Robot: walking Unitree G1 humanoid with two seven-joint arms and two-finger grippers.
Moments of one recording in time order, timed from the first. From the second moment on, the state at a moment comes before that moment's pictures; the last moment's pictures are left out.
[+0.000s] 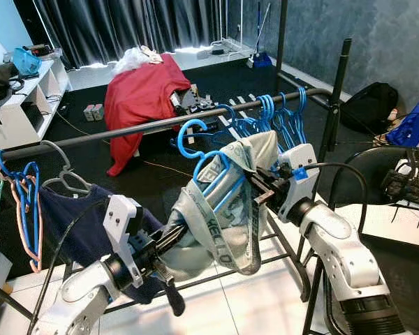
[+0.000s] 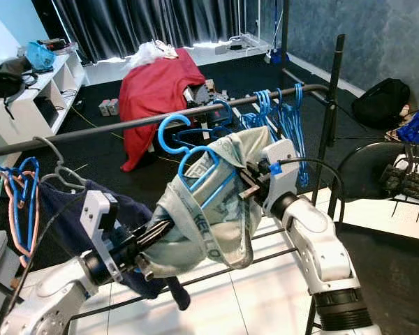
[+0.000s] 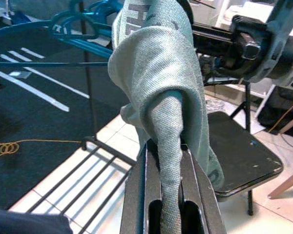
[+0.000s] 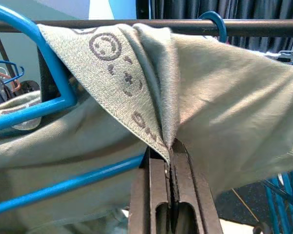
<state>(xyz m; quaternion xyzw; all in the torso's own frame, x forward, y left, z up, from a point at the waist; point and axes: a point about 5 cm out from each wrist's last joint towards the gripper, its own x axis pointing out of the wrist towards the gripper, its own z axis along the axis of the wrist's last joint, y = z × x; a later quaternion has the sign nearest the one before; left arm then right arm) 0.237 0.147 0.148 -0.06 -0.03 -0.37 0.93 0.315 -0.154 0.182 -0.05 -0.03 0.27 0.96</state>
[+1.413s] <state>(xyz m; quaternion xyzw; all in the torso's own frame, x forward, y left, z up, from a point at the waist) 0.220 0.242 0.199 0.29 0.05 -0.53 0.79 0.318 -0.166 0.182 -0.04 -0.02 0.25 0.97</state>
